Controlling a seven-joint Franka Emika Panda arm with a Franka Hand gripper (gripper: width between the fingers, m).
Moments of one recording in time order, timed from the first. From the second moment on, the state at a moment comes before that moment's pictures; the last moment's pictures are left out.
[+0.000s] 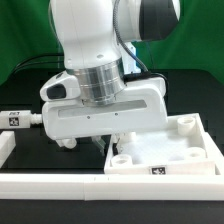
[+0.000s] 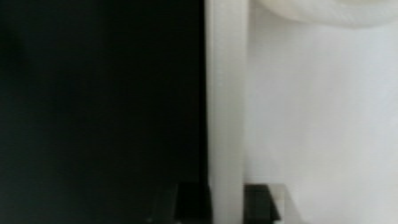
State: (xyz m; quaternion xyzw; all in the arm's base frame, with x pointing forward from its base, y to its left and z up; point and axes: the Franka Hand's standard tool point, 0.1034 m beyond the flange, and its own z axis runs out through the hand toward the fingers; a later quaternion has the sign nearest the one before) arm 0.574 -0.024 0.013 -0.99 0.07 0.01 0.08
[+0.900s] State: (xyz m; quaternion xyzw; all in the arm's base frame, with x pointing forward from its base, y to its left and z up) arm 0.589 -0.023 0.010 -1.00 0.01 0.00 0.08
